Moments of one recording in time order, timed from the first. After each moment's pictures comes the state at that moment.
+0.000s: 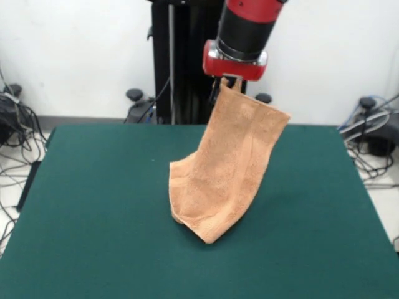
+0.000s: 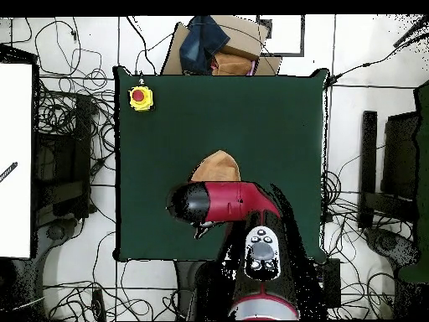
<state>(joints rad) -0.14 -0.68 -0.06 1.78 -0.24 0.61 1.70</state>
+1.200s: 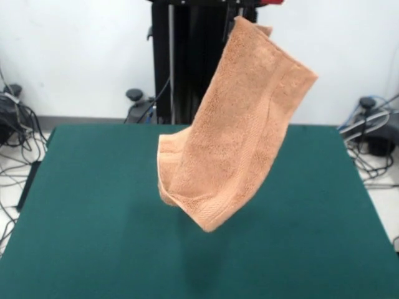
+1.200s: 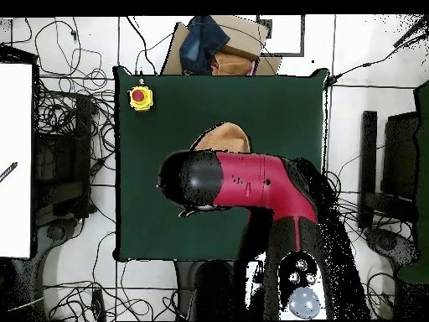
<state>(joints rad) -0.25 -0.95 0.10 1.71 -0.17 0.89 1.70</state>
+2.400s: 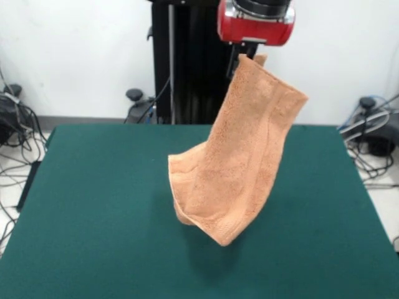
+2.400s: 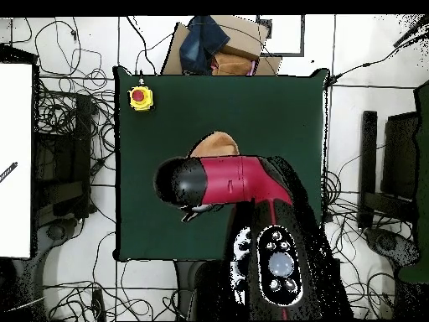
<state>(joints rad) -0.22 -0.85 0.12 1.73 -0.28 0.80 1.70</state>
